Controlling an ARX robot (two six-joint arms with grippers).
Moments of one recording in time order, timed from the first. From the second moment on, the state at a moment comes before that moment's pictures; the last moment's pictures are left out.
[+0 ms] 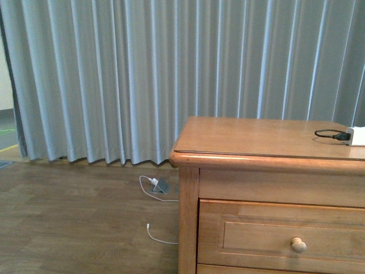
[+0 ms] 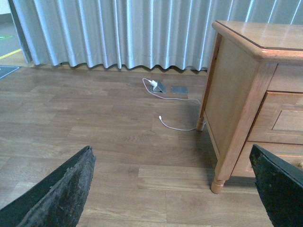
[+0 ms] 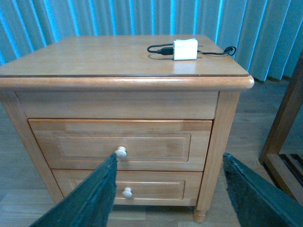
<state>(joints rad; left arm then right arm) 0.00 0.00 0.02 0.00 0.00 0.00 -0.16 0.56 0.13 0.42 -0.15 0.01</state>
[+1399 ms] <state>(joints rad) 0.00 0.00 0.02 0.00 0.00 0.00 0.00 0.00 0.01 0.00 0.00 0.00</state>
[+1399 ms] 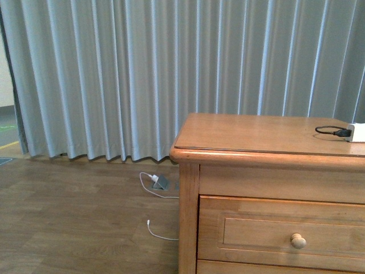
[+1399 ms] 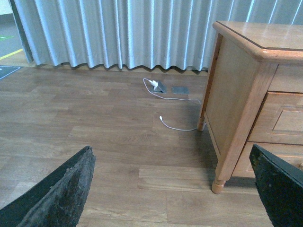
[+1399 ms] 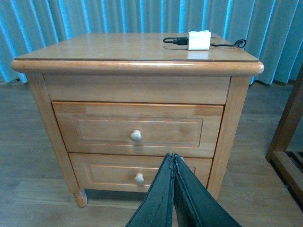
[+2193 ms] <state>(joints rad) 0.00 0.00 0.02 0.00 0.00 0.00 0.00 0.00 0.01 0.00 0.00 0.00</state>
